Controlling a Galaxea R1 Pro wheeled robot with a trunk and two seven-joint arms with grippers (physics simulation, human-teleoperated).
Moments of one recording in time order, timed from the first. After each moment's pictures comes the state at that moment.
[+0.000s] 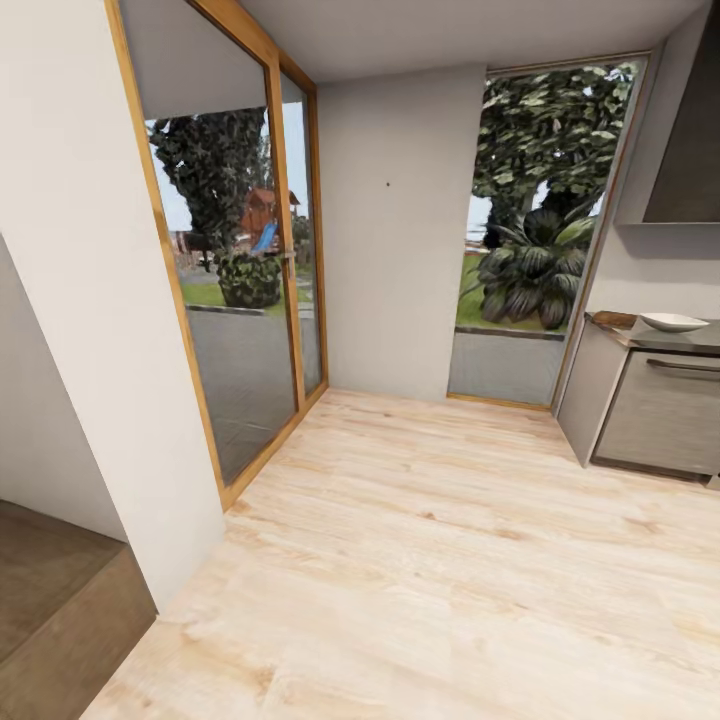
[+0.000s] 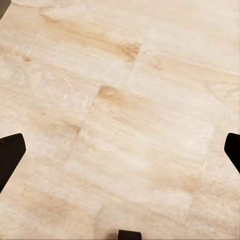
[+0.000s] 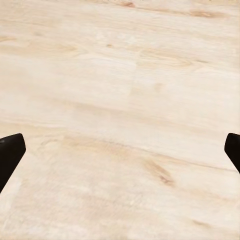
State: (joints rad) left arm 0.00 0.03 0.09 -0.54 0.00 -0.17 0.02; right arm -0.01 0.00 -0.03 -0.43 -0.03 -0.52 0.00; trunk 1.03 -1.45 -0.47
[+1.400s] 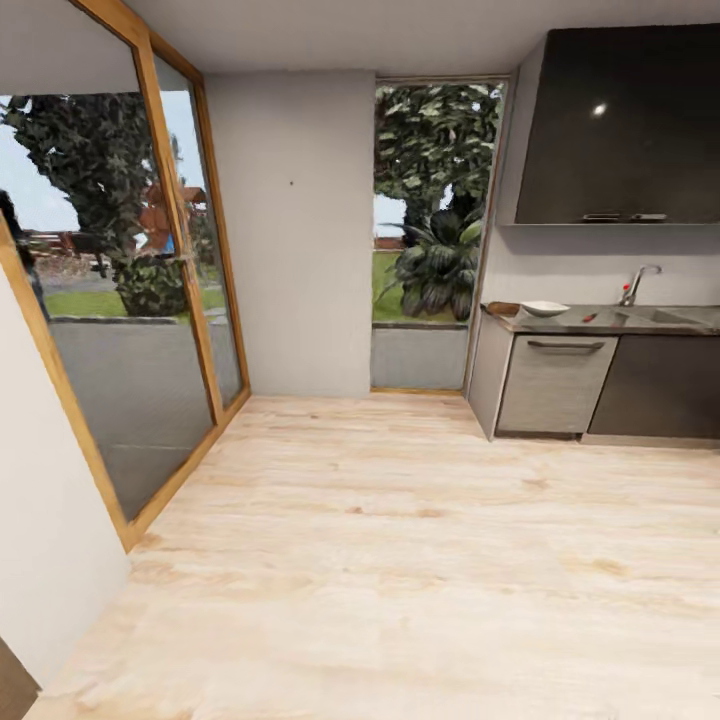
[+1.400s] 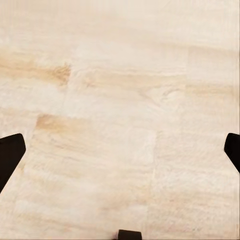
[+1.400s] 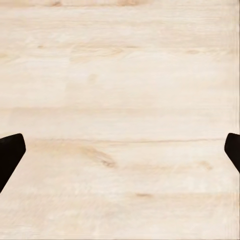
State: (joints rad) left arm 0.00 0.03 0.09 -0.54 0.00 -0.17 0.02; right arm -0.01 0.00 -0.03 -0.44 -0.03 -0.52 0.00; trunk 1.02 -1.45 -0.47
